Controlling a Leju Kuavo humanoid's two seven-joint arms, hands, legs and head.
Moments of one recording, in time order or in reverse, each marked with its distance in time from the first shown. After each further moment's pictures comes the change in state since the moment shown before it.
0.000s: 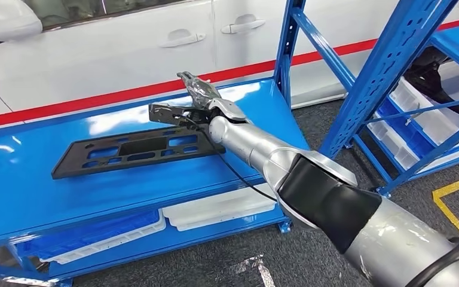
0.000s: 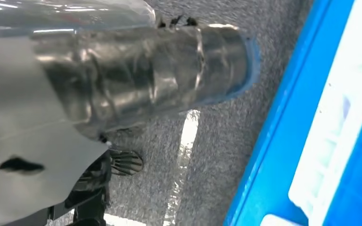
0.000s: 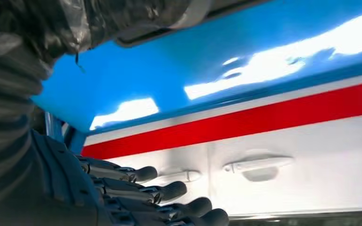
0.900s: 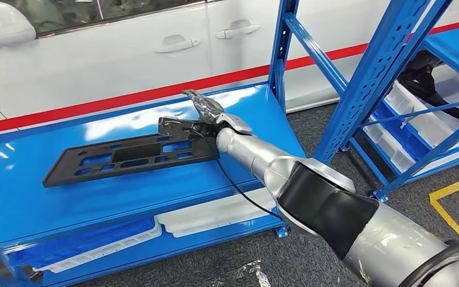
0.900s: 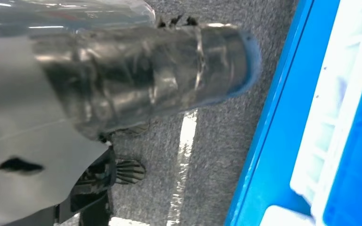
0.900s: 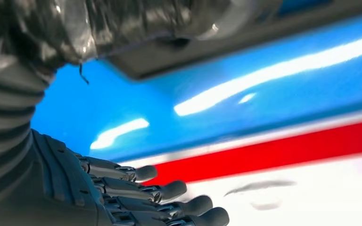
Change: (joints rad) left arm -0.002 -0.004 -0.018 0.000 -0.032 0.001 0.031; right arm 0.043 0.005 -0.002 0.096 -0.149 -0.024 -0.156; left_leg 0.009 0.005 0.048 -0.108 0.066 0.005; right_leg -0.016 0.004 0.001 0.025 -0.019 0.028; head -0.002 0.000
